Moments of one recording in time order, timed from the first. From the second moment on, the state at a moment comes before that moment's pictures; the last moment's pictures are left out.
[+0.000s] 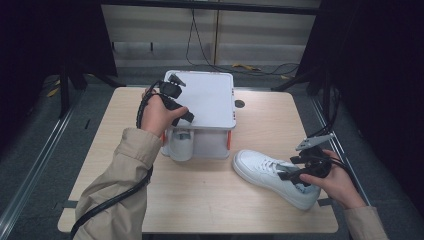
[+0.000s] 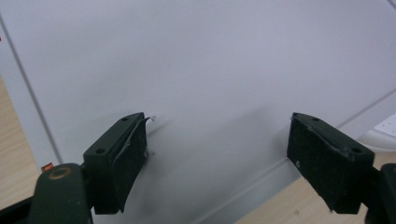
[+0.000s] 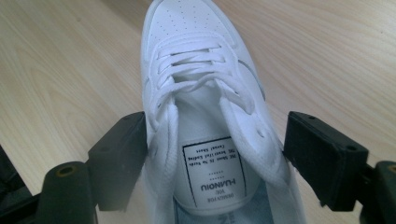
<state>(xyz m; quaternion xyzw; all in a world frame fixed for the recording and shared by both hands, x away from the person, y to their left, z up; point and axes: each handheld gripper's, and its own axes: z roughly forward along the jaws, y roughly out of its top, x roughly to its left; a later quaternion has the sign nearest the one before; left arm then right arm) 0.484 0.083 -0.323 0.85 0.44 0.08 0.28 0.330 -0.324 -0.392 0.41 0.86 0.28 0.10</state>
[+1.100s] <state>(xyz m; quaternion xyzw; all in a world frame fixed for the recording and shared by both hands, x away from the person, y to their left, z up) 0.479 0.082 -0.328 0.85 0.43 0.10 0.29 0.332 -0.336 -0.409 0.46 0.85 0.25 0.07</state>
